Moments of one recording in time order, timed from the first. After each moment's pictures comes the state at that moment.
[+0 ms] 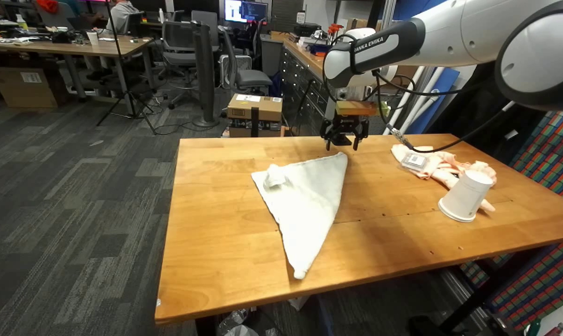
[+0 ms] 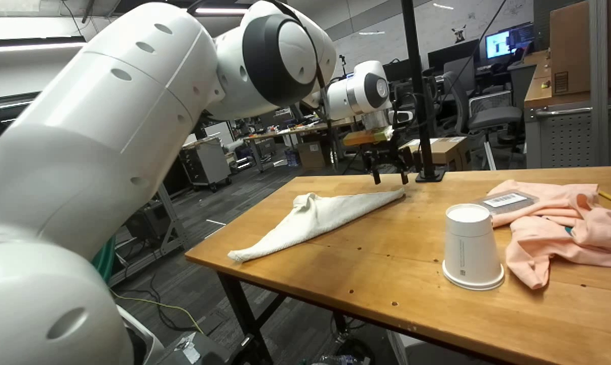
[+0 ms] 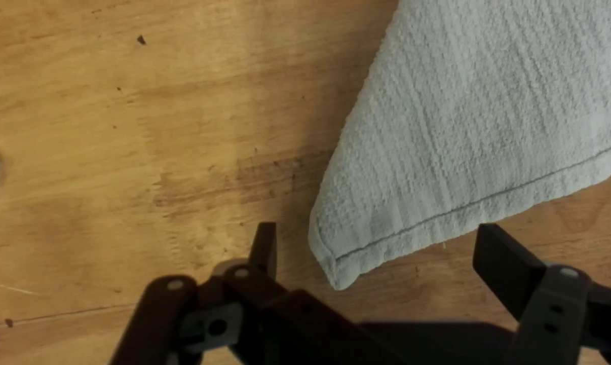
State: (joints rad) arm 0.07 0.93 0.00 -1.07 -0.09 1.89 0.25
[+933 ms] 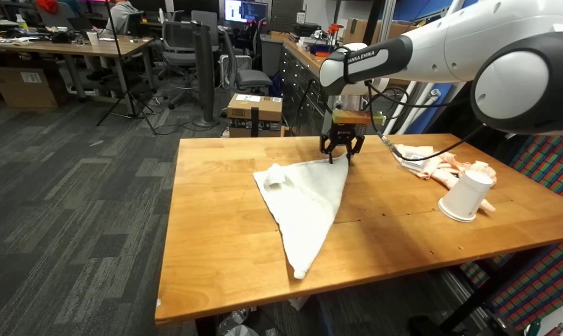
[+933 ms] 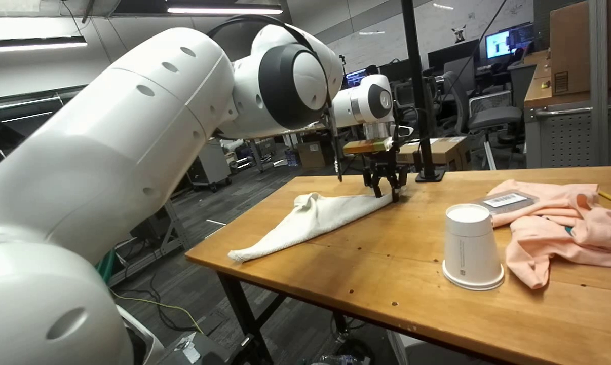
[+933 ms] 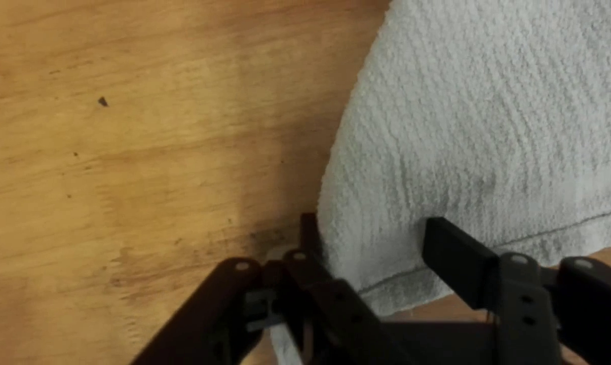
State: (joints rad) arm 0.07 1.03 0.01 -0.95 -0.04 1.75 0.25
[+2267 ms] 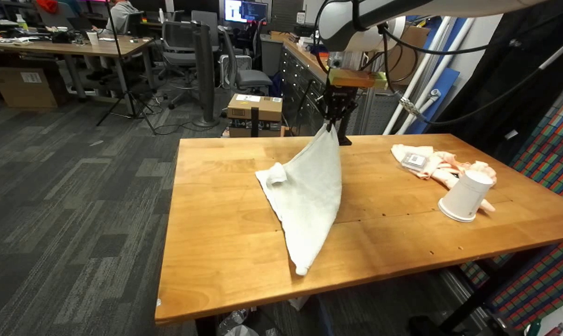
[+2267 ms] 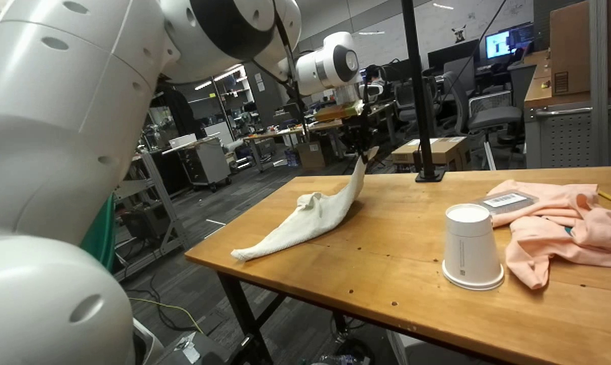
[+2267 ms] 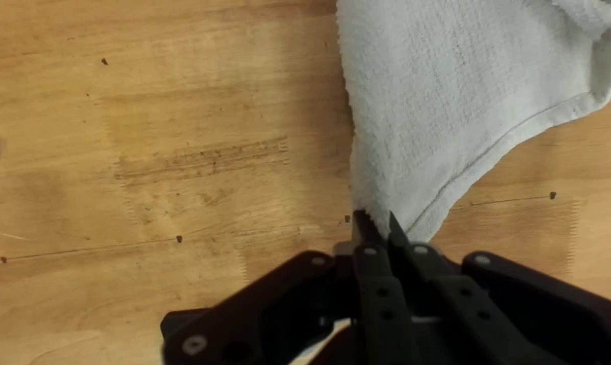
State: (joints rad) arm 0.14 0.68 0.01 -1.27 -0.05 1.95 0.25
